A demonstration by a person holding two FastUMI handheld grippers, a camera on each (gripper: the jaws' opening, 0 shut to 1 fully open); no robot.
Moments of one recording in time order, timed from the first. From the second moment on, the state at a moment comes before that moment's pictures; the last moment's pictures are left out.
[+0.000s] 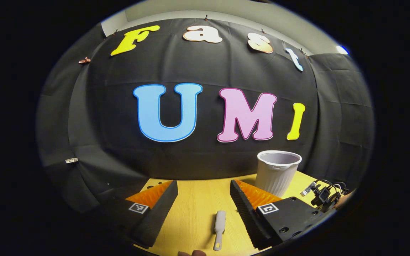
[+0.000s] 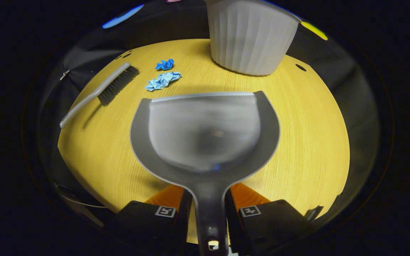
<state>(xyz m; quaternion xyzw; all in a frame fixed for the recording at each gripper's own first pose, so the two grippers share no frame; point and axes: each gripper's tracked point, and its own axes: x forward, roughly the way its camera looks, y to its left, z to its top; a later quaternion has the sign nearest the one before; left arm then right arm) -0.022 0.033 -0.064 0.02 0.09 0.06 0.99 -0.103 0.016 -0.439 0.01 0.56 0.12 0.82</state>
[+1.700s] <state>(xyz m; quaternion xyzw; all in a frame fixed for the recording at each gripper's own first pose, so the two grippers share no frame) -0.009 0.027 -0.403 0.00 0.57 -0.03 0.82 -0.124 0.019 -0.393 -0.10 0.55 0.24 0.80</state>
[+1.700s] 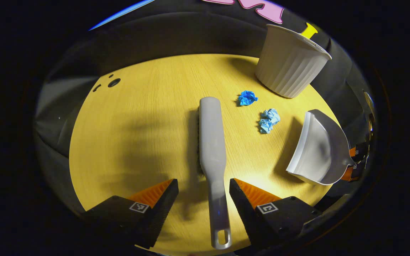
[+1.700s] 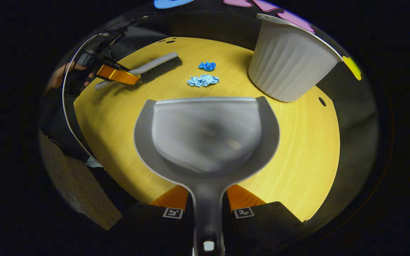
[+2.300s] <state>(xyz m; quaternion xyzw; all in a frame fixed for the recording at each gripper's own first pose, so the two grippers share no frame) 0.002 0.028 -0.426 0.04 0.59 -0.04 0.80 -0.119 0.018 -0.399 -0.09 0.56 0.23 0.79</state>
